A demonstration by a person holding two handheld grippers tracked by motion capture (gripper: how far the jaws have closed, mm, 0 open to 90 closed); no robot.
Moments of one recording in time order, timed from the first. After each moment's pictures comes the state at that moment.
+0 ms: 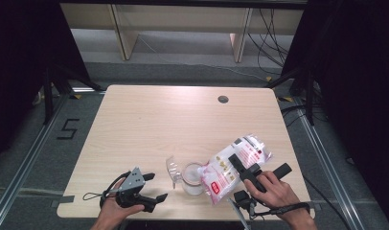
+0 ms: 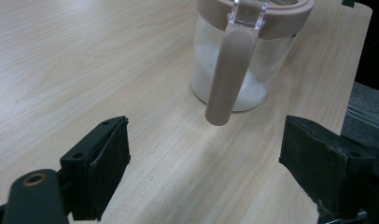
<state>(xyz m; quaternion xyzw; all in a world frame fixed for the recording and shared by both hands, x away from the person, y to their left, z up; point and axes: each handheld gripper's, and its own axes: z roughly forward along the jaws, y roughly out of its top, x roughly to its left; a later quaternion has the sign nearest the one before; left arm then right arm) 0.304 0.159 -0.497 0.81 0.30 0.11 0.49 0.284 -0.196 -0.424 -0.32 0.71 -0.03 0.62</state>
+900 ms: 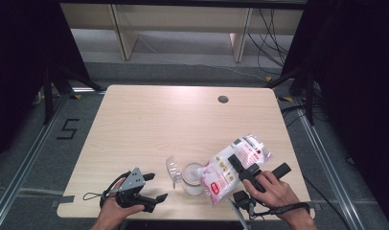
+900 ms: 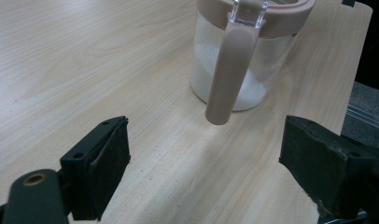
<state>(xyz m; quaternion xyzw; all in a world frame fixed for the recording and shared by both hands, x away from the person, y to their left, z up) 0.304 0.159 -0.497 0.81 0.30 0.11 0.49 0.283 -0.193 -0.421 -0.33 0.72 -0.05 0.61</state>
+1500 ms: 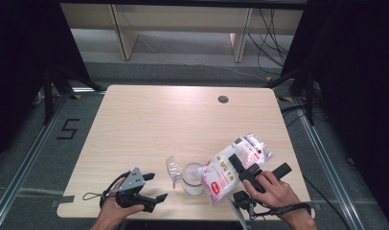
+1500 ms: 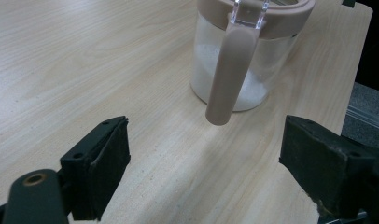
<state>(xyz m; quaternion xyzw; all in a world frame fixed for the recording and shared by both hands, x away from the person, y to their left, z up) 0.304 0.159 -0.497 0.81 0.30 0.11 0.49 0.281 -0.193 -0.419 -0.33 0.71 -0.06 0.62</state>
